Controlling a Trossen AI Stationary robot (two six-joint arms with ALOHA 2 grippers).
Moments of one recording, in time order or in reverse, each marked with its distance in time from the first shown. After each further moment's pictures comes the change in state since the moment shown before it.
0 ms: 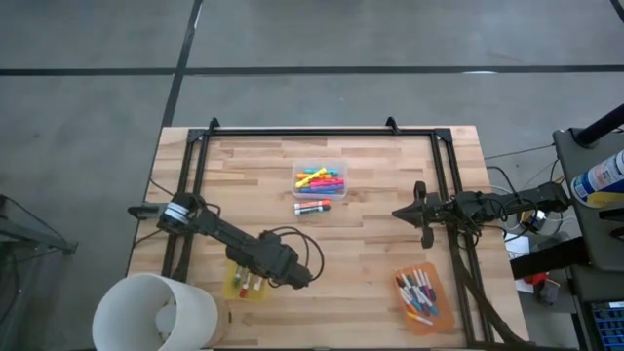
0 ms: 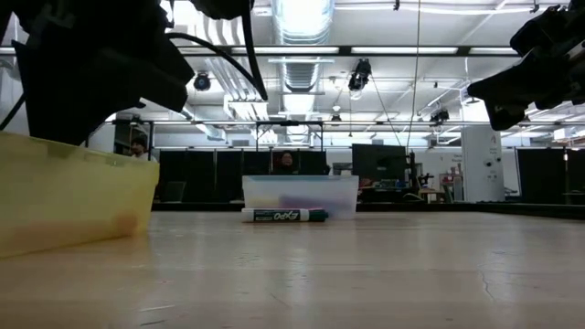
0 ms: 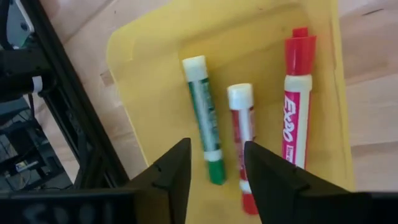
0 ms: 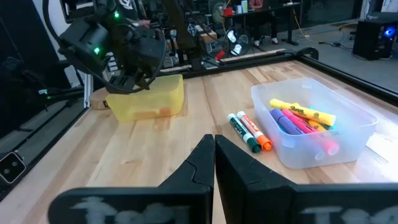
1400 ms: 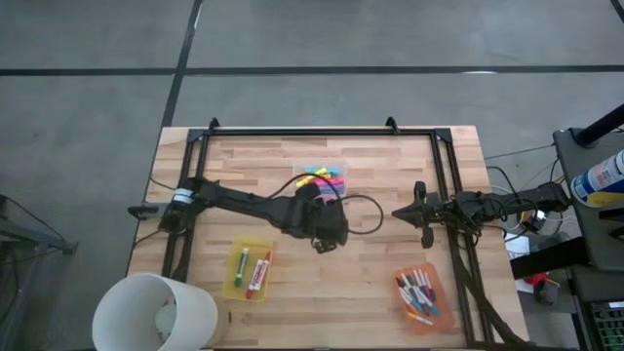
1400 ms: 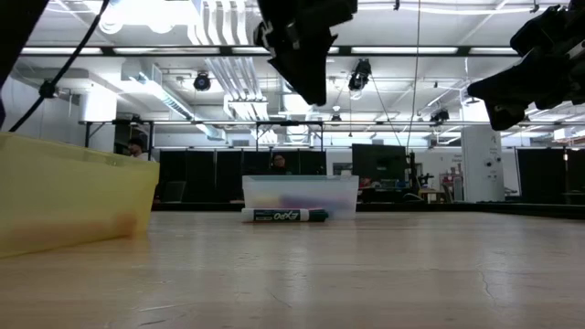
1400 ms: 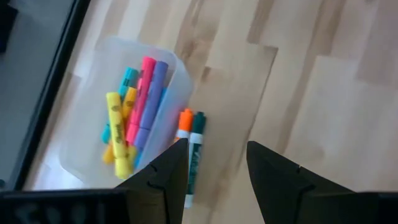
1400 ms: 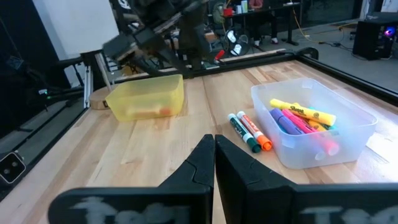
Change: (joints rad) left arm 0.229 -0.001 0.301 0.485 -0.588 1.182; right arm 0.000 0.000 0.000 0.000 0.000 0.000
